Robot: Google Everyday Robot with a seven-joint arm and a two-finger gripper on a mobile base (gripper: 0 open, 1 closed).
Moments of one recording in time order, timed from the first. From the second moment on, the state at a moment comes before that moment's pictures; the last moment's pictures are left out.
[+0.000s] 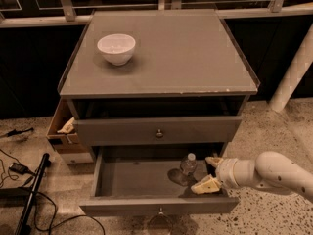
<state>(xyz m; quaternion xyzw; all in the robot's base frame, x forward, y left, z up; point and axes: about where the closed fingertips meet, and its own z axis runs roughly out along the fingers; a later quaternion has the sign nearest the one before) 0.500 -0.192 0.518 -0.42 0.82 0.20 0.34</state>
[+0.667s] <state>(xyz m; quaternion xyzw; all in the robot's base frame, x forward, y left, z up) 0.519 -0.175 0.491 -0.41 0.81 0.21 0.36</state>
